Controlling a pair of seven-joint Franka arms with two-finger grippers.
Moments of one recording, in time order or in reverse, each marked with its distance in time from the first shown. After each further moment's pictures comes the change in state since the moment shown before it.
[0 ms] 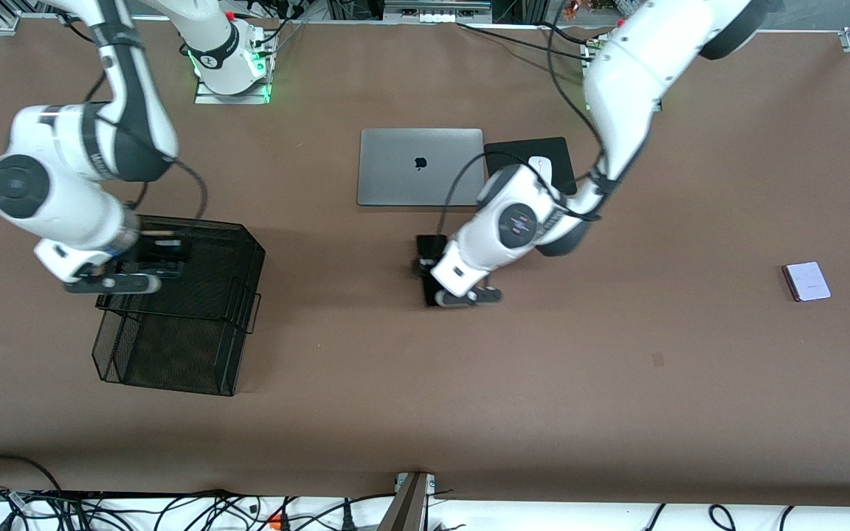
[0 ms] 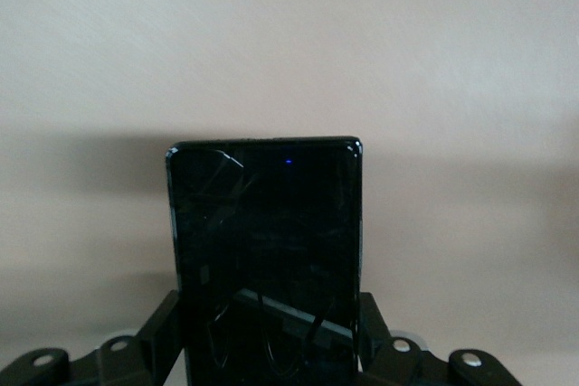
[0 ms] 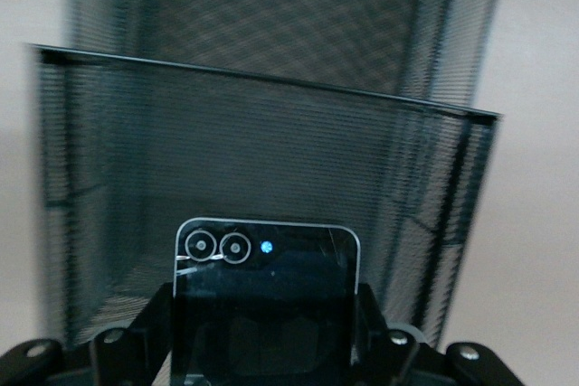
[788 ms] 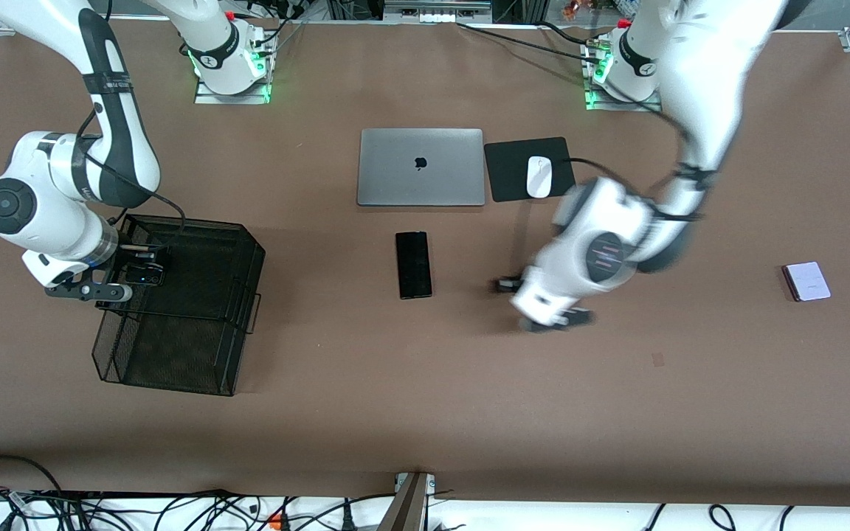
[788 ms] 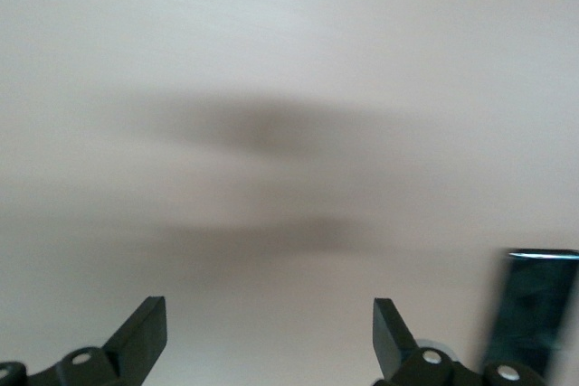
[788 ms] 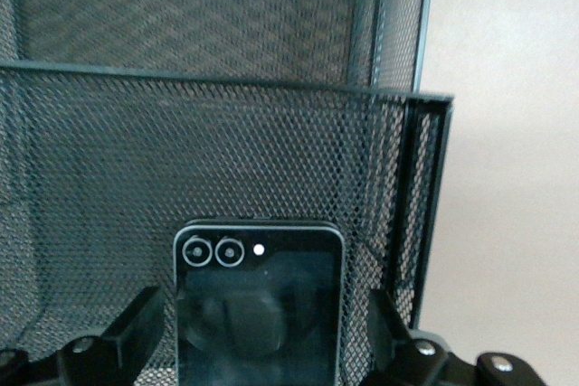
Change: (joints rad) left arm 0.306 -0.197 0.080 -0.004 0.122 -0.516 0.161; right arm -0.035 0.075 -0.033 -0.039 0.033 0.125 -0.013
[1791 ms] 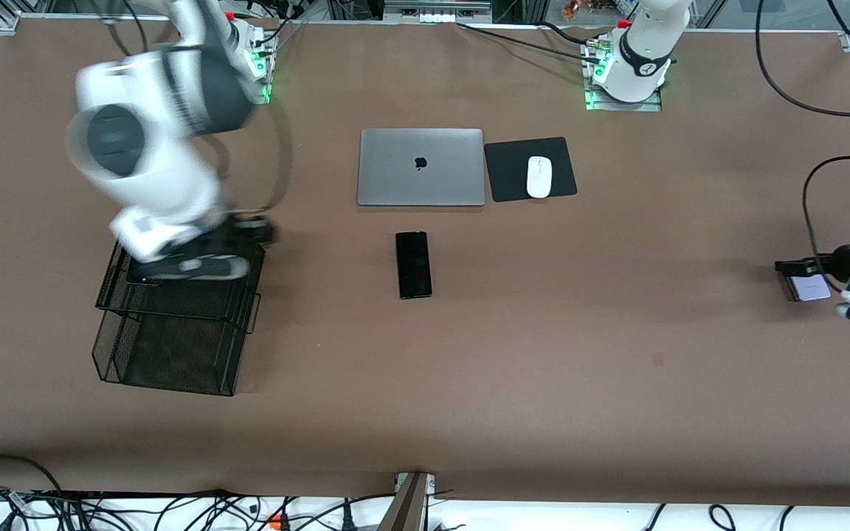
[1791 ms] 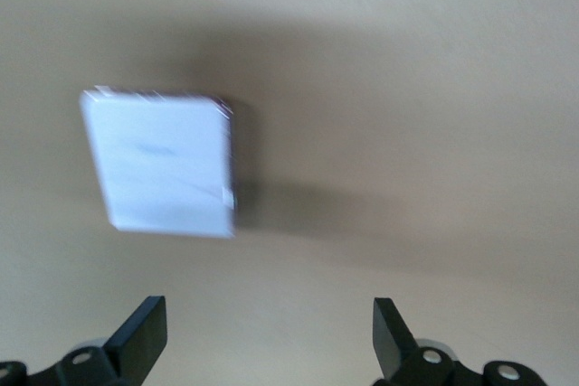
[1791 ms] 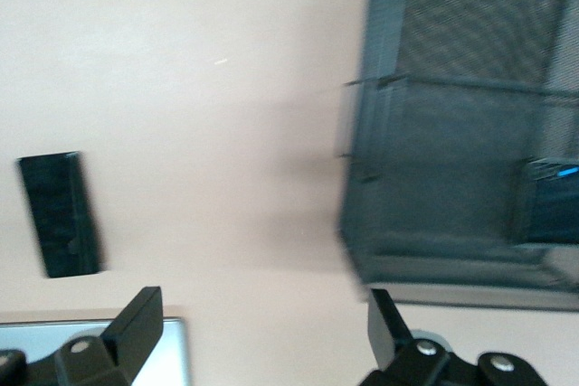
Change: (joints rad) left arm 0.781 0.023 0.016 -0.046 0.261 -0.066 0.644; right arm 0.278 0.022 0.208 0.432 0.014 -0.413 0.460
